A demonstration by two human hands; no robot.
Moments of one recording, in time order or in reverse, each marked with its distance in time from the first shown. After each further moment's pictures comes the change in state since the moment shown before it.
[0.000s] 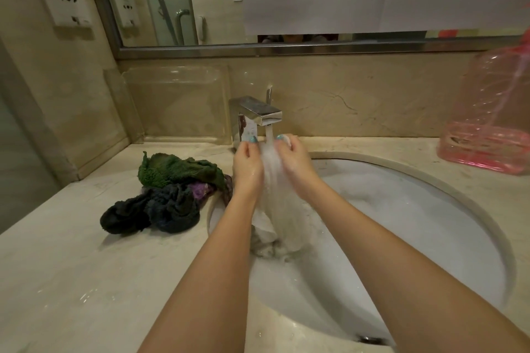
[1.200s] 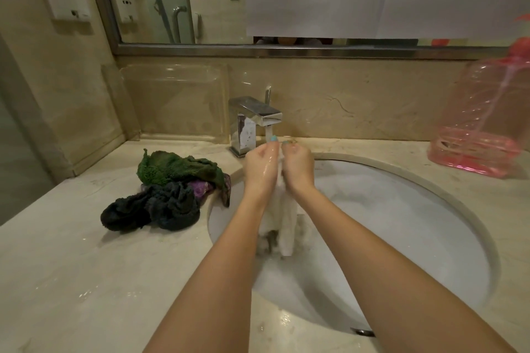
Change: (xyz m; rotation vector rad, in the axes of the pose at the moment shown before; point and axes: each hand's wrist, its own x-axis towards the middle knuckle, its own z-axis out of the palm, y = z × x) left_hand -0.027 0.016 0.008 -0.066 -0.161 0.062; right_hand -0.006 0.001 0.006 -0.145 0.292 0.028
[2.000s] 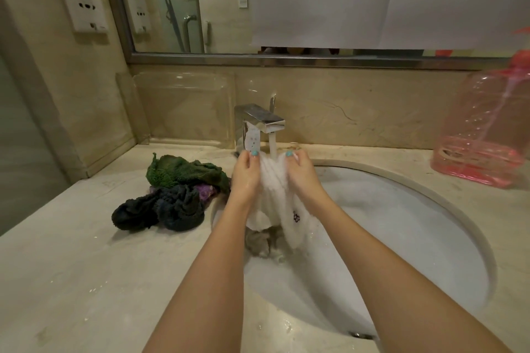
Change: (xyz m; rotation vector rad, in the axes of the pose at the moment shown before) left_hand 0.010 -0.011 -0.028 0.087 0.030 0.018; right_hand -0.009 0.003 -0.020 0.001 -0.297 0.026
